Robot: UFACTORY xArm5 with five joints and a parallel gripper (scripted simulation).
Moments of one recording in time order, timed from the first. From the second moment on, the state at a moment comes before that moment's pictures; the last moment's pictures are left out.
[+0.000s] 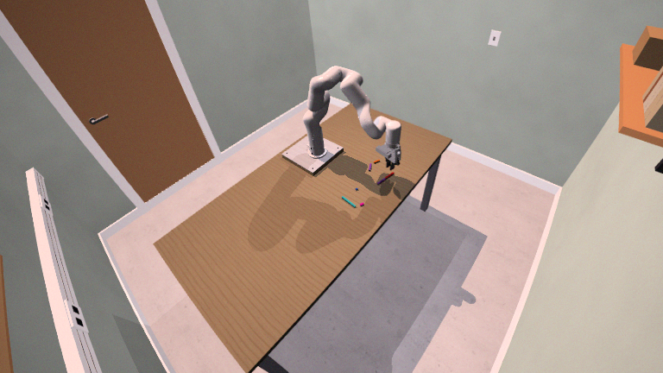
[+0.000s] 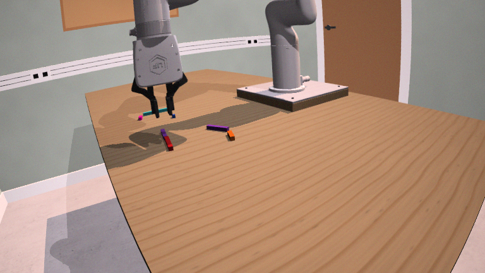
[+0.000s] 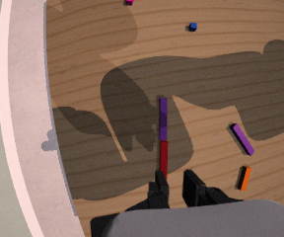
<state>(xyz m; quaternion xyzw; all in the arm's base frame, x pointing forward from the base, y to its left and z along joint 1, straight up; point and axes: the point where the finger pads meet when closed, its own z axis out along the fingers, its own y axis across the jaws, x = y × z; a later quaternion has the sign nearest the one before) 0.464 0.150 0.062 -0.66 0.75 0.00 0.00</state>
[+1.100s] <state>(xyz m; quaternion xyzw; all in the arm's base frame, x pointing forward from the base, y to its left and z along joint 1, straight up) 0.464 0.150 0.083 -0.66 0.75 0.00 0.00</state>
